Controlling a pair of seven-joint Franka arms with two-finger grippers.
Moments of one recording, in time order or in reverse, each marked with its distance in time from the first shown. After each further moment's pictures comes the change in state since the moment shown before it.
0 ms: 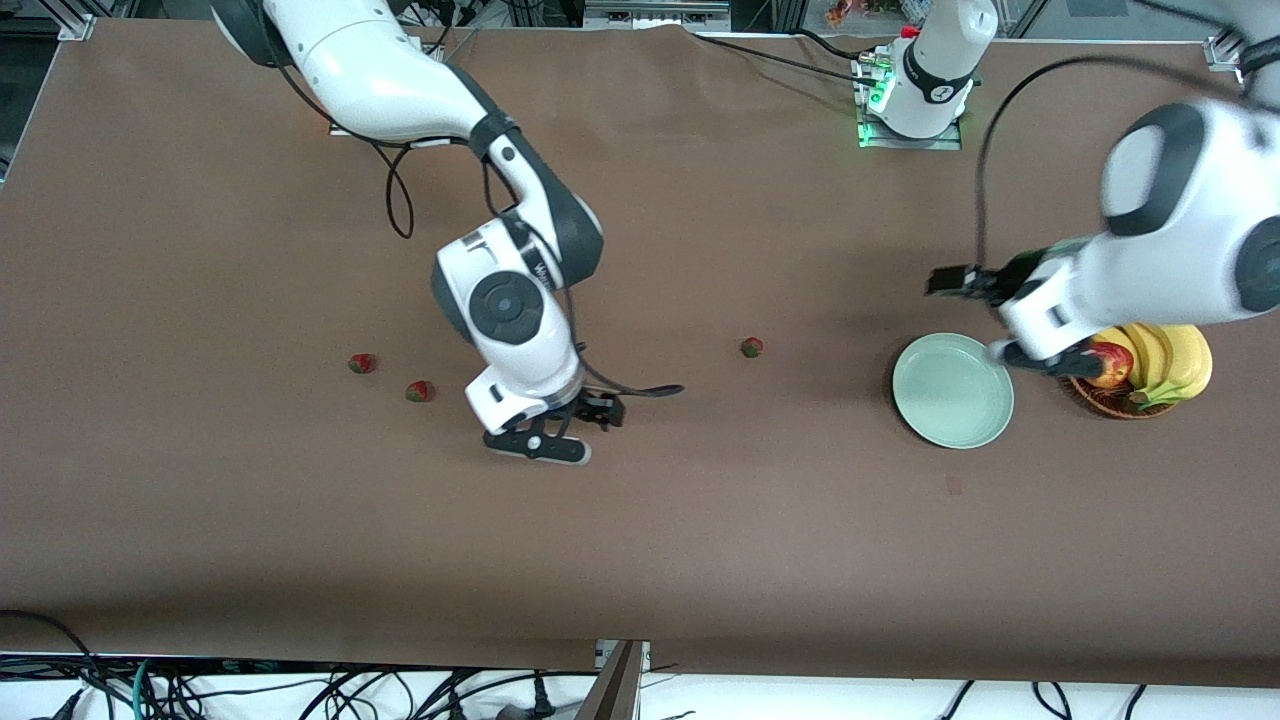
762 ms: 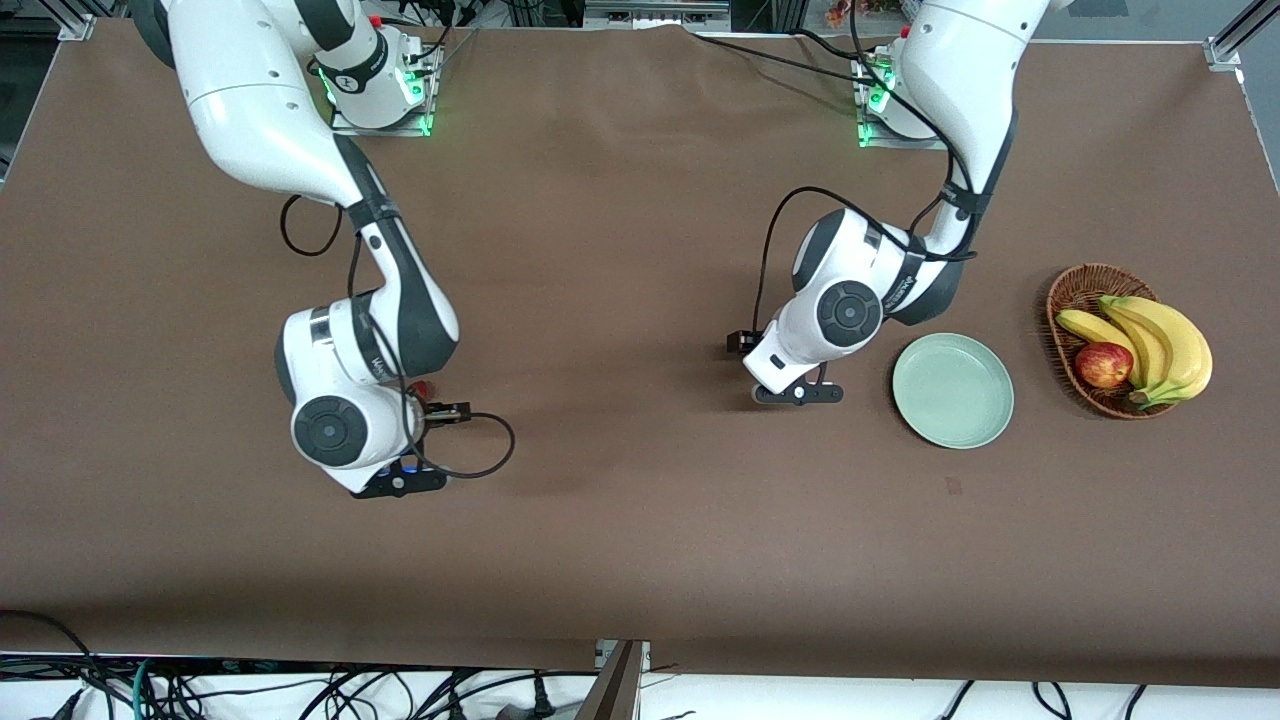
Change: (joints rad) left arm -0.320 0.287 -0.009 -0.148 -0.001 0.577 -0.317; right arm -0.249 -0.001 -0.022 -0.134 0.000 -0.179 -0.486
